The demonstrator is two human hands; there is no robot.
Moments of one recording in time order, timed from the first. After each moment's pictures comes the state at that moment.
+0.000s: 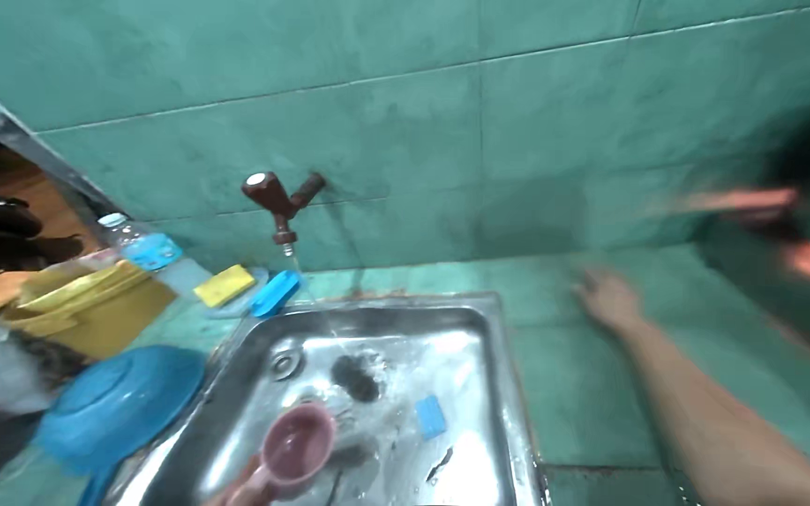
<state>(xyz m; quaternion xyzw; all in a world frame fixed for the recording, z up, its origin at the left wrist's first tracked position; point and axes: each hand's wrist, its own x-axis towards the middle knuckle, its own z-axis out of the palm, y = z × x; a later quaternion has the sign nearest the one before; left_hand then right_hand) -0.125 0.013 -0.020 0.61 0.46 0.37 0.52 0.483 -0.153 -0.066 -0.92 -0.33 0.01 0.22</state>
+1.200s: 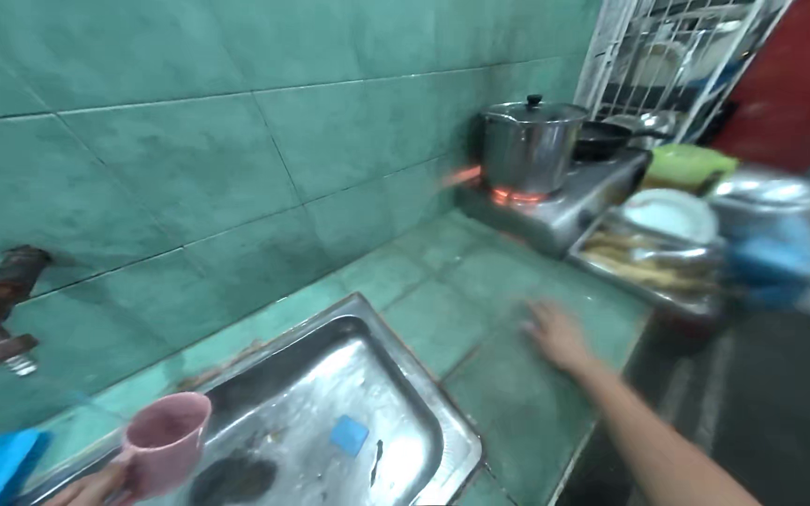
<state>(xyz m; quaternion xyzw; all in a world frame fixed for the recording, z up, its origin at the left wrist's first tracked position) -0.021 0.255 -0.044 0.70 0.39 0.25 0.55 0.244 -0.372 -0.070 -0.98 -0.08 0.01 0.18</state>
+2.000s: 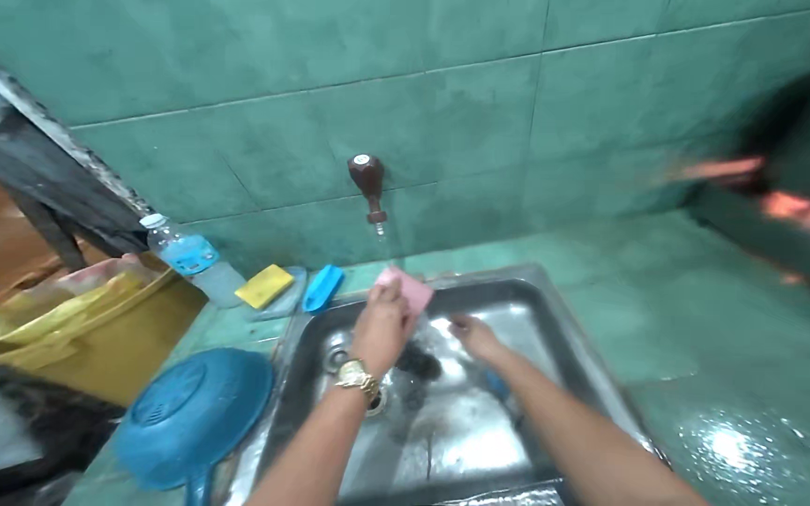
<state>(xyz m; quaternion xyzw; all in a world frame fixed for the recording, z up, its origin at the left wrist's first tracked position) -0.014 0.175 0.030 0.96 0.22 0.17 0.07 0.140 0.047 -0.056 -0.75 -0.34 0.37 0.43</state>
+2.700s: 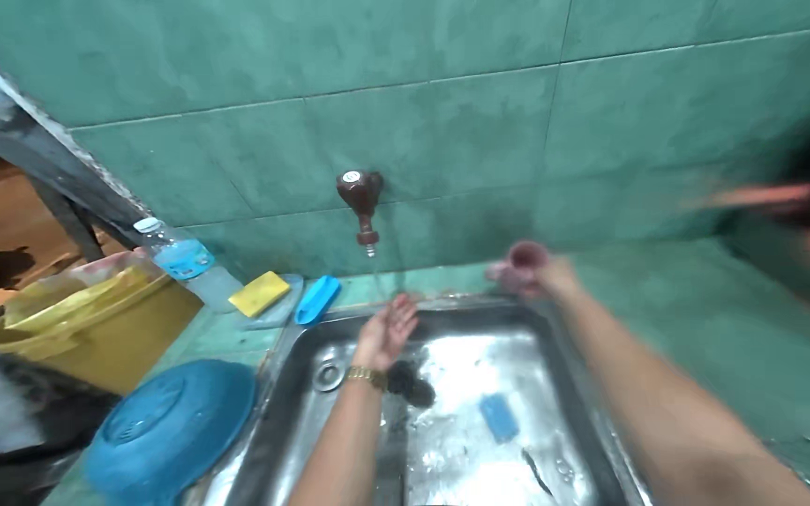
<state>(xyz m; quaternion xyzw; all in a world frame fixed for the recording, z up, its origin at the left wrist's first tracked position) 0.049 0.202 -0.005 0.34 0.36 0.31 0.81 0.340 0.033 -0.003 -0.84 -0.13 0.21 0.49</state>
